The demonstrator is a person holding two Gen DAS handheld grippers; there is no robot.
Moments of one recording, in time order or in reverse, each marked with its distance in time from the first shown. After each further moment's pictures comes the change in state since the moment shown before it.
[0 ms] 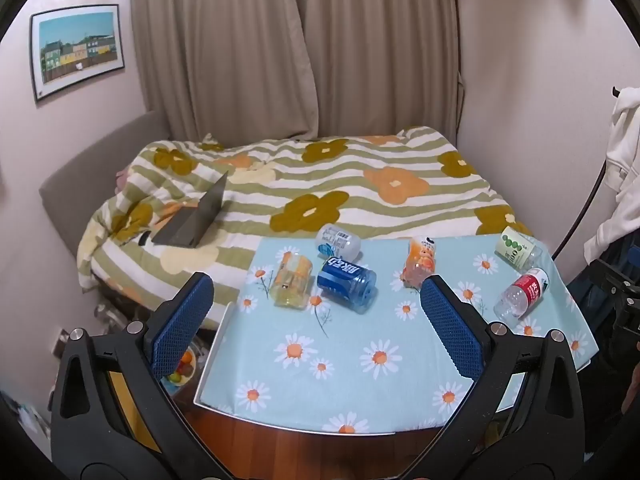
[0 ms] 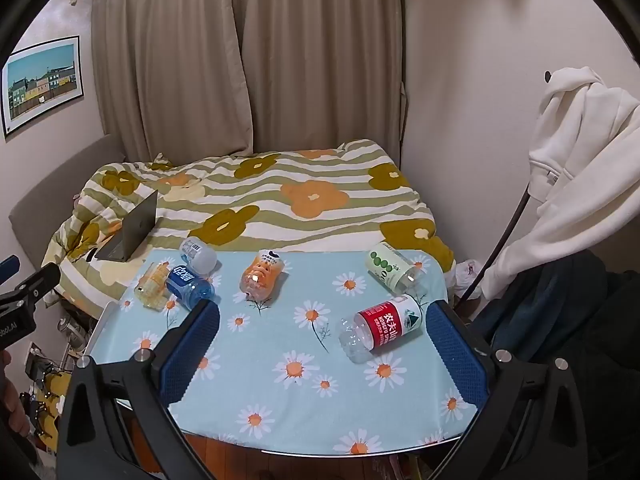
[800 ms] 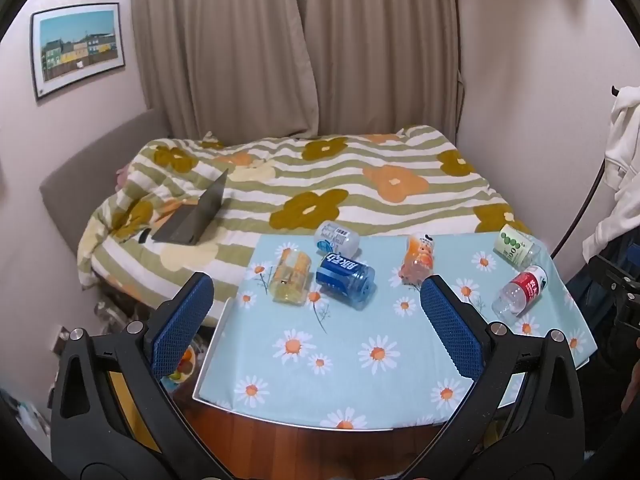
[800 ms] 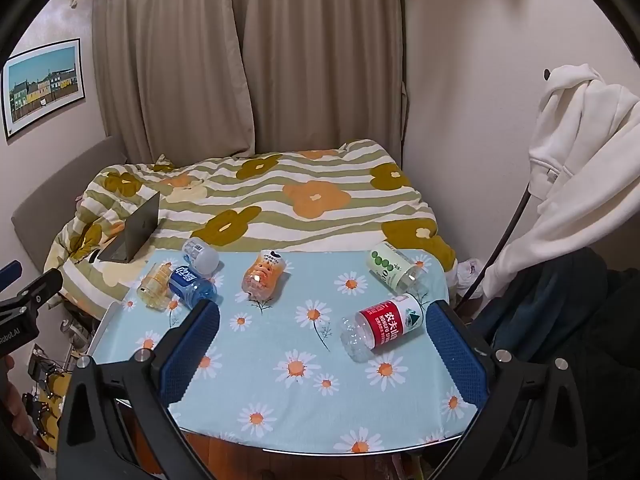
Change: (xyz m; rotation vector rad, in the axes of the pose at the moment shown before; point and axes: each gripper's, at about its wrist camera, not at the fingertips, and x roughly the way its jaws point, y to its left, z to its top) left arm -0.002 0.000 -0.006 0.000 0.009 -0.001; right arm -0.001 -0.001 0.000 0.004 0.007 0.003
